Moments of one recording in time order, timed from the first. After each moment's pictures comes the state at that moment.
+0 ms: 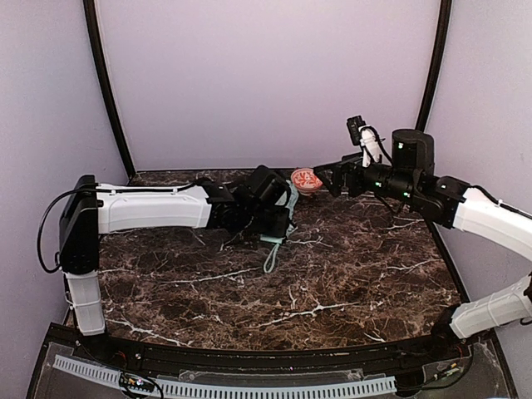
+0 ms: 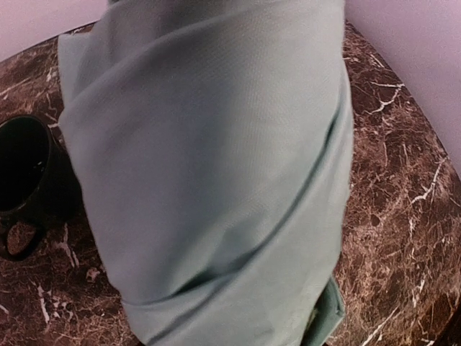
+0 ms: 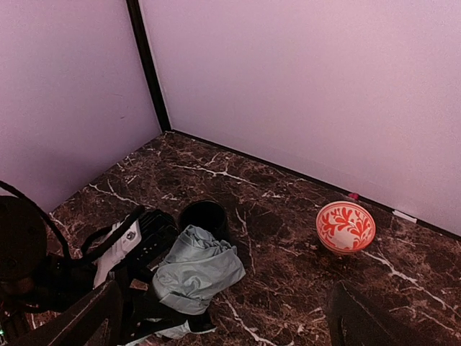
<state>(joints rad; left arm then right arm) -0.99 1.90 1.52 -0.38 -0.29 -0.52 0.69 1.20 1.04 -0.06 -0.07 0.12</state>
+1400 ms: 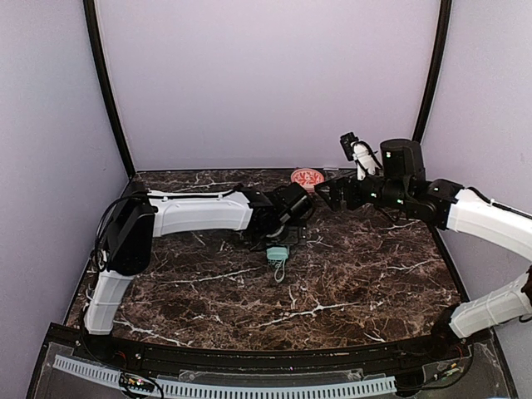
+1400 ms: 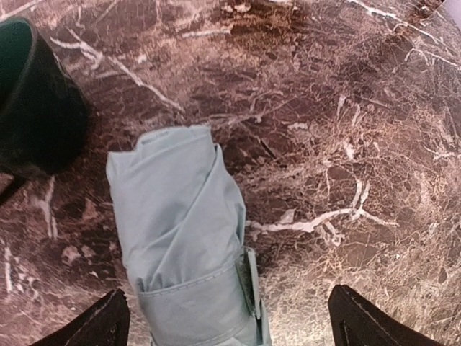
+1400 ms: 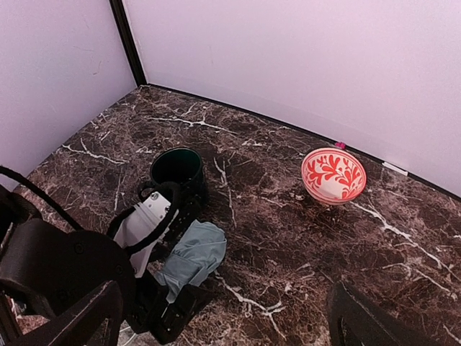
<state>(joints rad) -1.01 2.26 1.89 -0.69 -0.41 -0.83 0.68 1.23 1.01 -0.17 0.00 0.11</state>
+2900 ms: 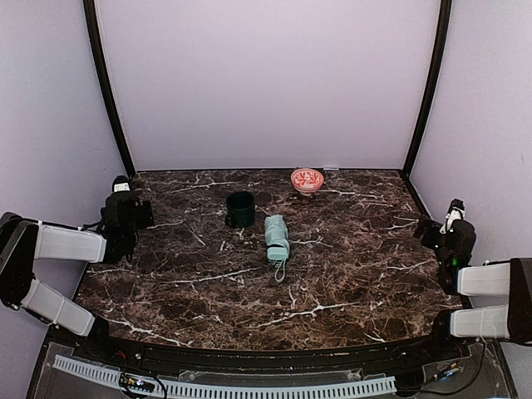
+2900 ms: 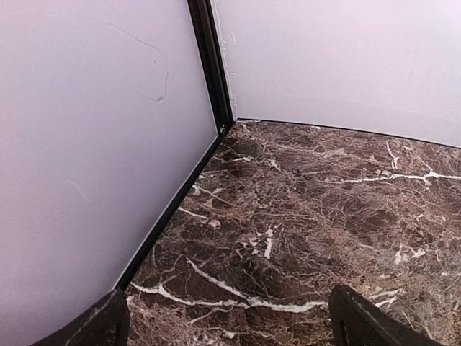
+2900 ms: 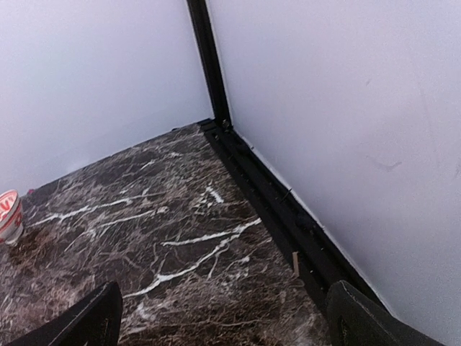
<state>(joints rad) -0.26 1.36 0.51 0.48 -0.70 -0.11 -0.13 1.10 0.14 0.72 0.14 0.23</state>
